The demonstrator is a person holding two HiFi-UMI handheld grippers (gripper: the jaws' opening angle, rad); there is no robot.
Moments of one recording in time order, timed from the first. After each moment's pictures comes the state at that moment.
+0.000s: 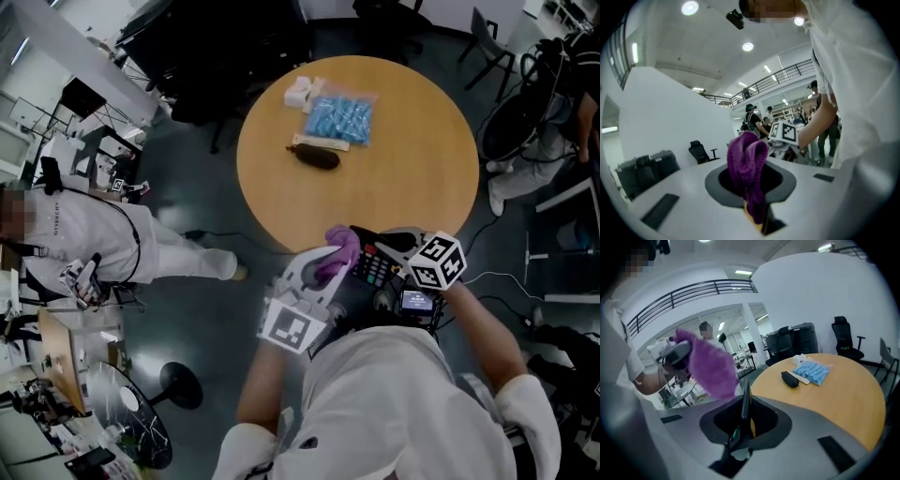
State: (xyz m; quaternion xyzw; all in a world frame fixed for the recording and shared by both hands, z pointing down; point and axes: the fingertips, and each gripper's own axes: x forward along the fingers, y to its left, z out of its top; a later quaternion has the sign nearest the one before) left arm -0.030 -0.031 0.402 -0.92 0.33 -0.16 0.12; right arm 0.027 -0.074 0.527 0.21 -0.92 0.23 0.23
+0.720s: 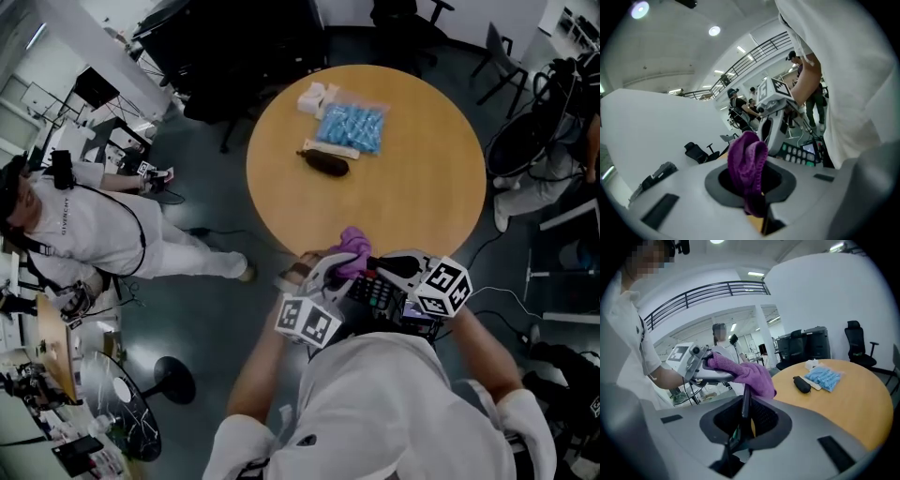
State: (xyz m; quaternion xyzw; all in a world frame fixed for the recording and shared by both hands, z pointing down) left arm -0.012 -0.029 0.461 -0.89 0.27 -0.29 0.20; right arm 0.018 -0.032 0.497 0.15 -0.95 0.19 0.21
